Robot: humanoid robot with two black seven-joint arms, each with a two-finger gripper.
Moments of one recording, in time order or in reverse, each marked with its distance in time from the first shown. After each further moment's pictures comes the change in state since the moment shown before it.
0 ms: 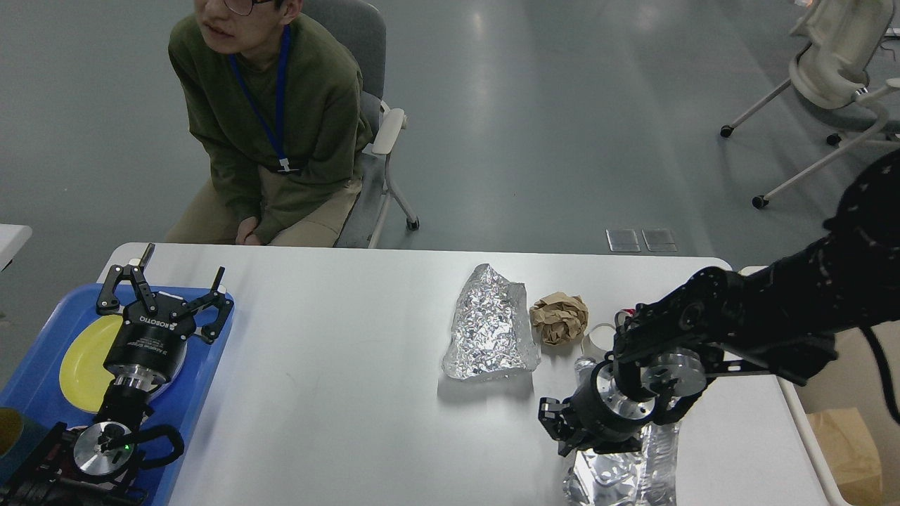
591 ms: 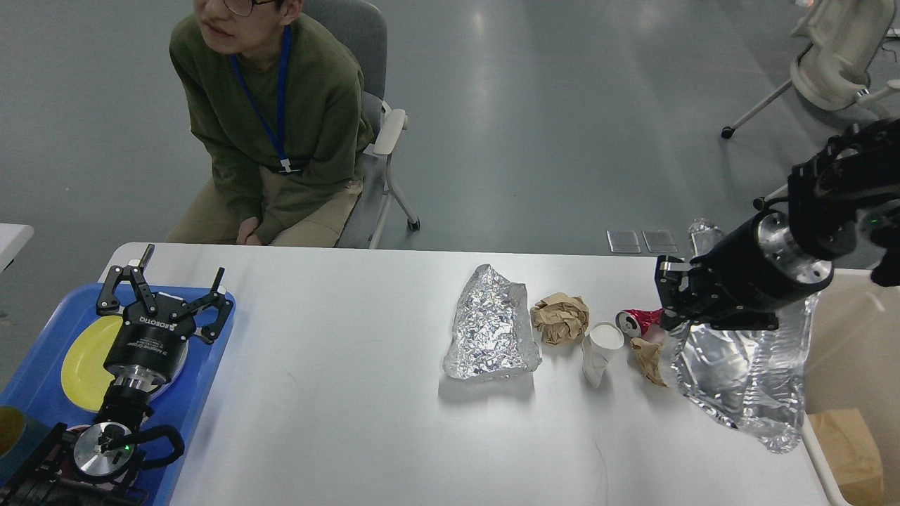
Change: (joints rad) left arm 0.001 0.000 0.000 0.000 0.000 0.000 0.000; right arm 0.638 -0.160 -0.468 0.194 0.002 0.293 0.253
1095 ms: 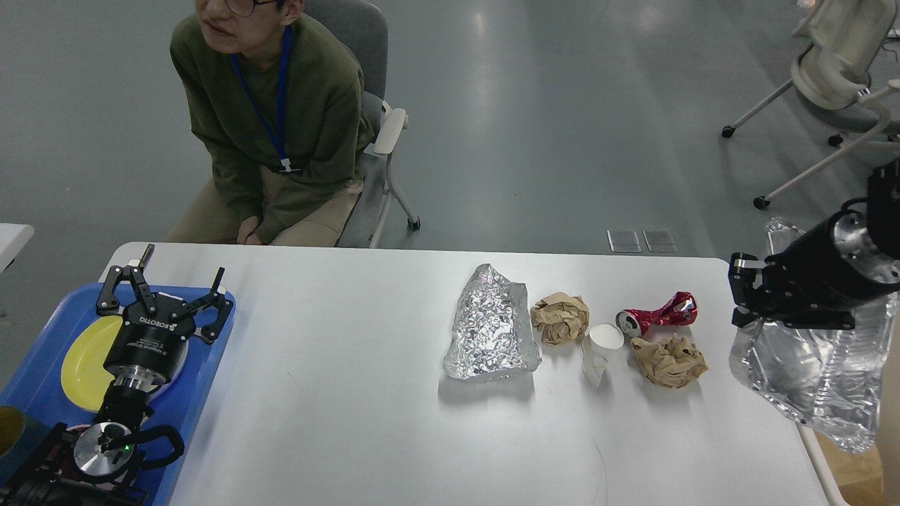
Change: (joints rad) left arm 0.000 0.000 0.000 0.000 0.000 0.000 0.000; right arm -0.186 -0.166 -0.072 -0.188 -0.103 -0.009 -0.006
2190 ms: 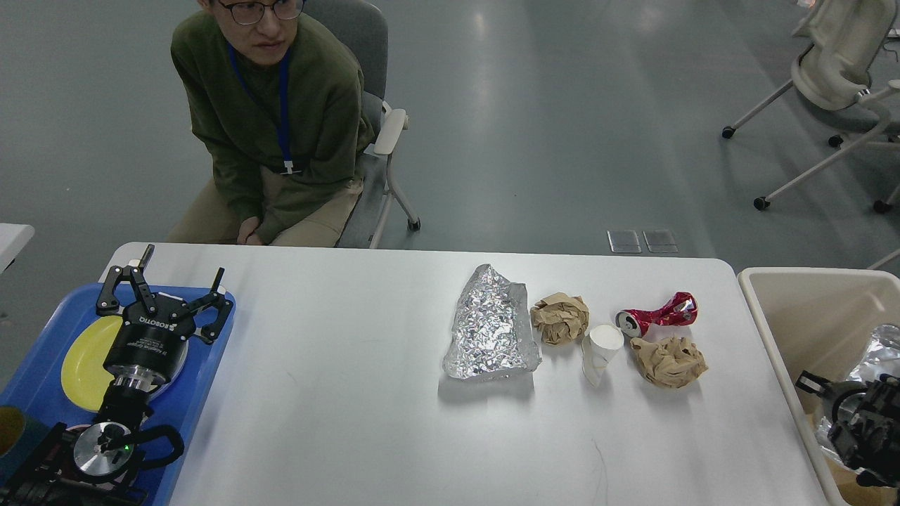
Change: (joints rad) left arm 0.000 0.000 -0.001 0.000 0.000 0.001 0.000; right arm -1.562 0.128 0.494 -1.486 0.021 -0.492 -0.020
